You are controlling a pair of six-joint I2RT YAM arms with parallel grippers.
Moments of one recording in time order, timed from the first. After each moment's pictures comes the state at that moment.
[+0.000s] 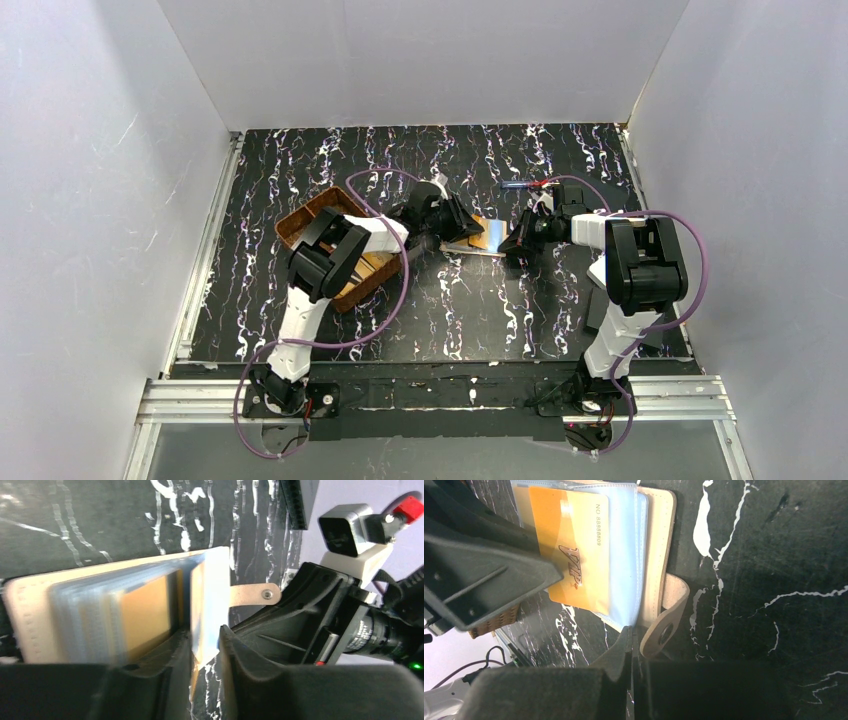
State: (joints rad) left arm -0.65 2.24 1.34 0.35 0.35 -1.02; right arm 0.11 1.83 0.94 -0.11 -0.67 0.43
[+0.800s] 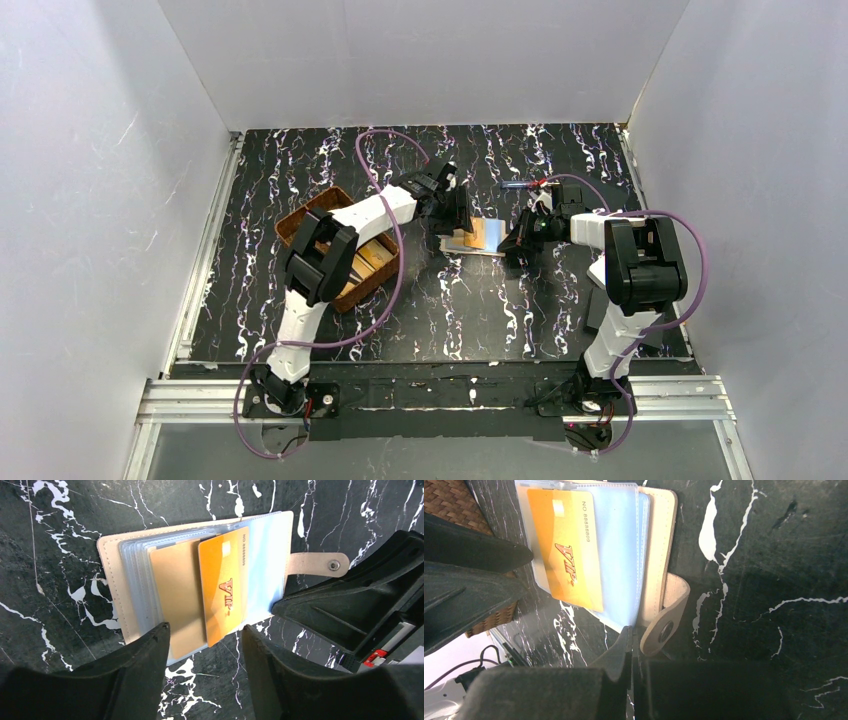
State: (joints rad) left arm -0.67 2.19 1.71 -0.46 0.17 -0.66; right arm 0.11 1.83 0.95 -0.11 -0.66 0.41
